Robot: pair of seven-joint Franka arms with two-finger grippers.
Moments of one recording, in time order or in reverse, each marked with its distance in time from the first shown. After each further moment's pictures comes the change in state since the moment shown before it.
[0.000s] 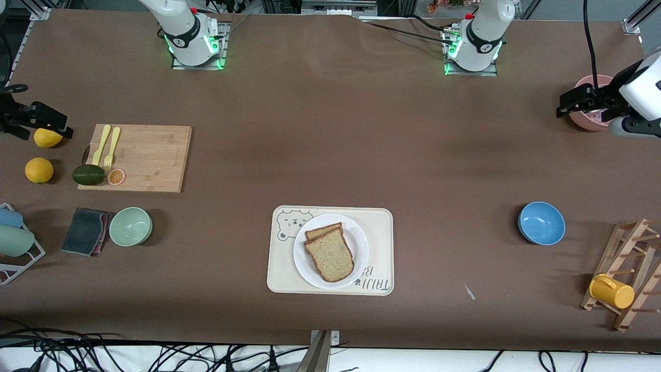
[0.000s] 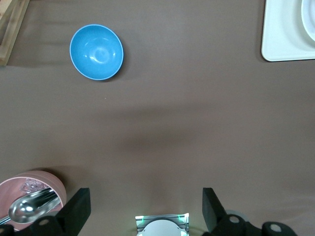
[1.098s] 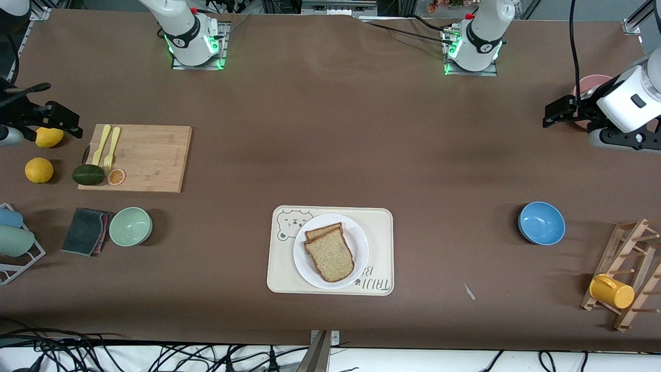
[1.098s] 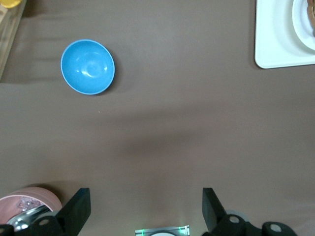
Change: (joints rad) left arm -0.020 0.022 -0.019 -0.006 0.000 0.076 -0.001; right arm 0.003 -0.002 0.059 0.003 -0.051 -0.002 -0.001
